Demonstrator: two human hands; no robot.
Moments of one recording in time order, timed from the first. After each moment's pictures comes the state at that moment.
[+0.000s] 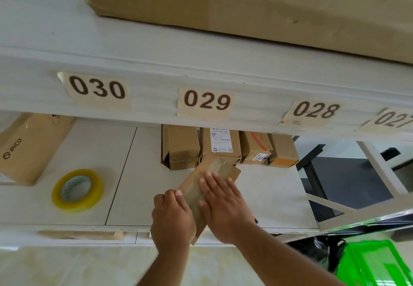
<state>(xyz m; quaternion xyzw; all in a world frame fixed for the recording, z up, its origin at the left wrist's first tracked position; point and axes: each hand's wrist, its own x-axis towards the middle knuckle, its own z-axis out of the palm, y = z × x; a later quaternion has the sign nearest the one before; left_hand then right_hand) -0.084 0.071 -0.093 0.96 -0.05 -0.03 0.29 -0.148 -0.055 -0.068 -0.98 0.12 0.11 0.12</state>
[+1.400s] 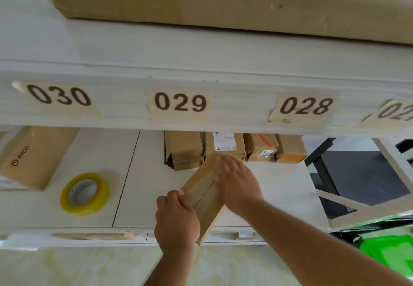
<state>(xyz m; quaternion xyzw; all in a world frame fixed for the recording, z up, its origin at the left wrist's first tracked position) -0.083 0.067 -0.091 0.96 -0.01 -0.04 0.28 -0.112 -0.094 -0.056 -0.97 0.20 0.07 0.10</state>
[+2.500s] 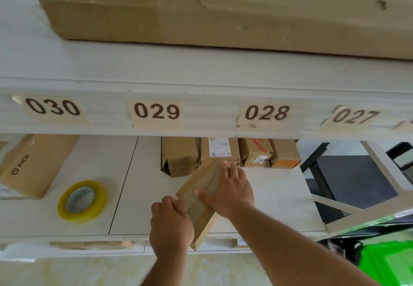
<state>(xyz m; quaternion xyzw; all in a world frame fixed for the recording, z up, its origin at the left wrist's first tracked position) -0.081 0.065 -0.093 0.96 -0.01 -0.05 0.28 -0.112 -0.089 -0.057 -0.92 0.33 0.10 0.17</state>
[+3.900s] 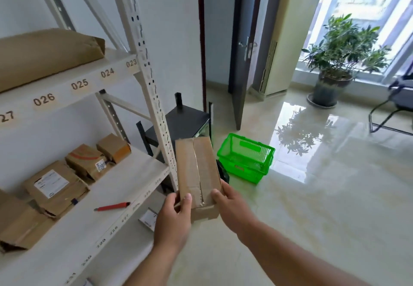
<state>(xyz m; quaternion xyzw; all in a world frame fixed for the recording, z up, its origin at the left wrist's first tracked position) -0.402 0.076 0.044 0.71 -0.47 -0.37 0.36 -0.555 0.055 0.050 -0.46 0.61 -0.36 0.53</state>
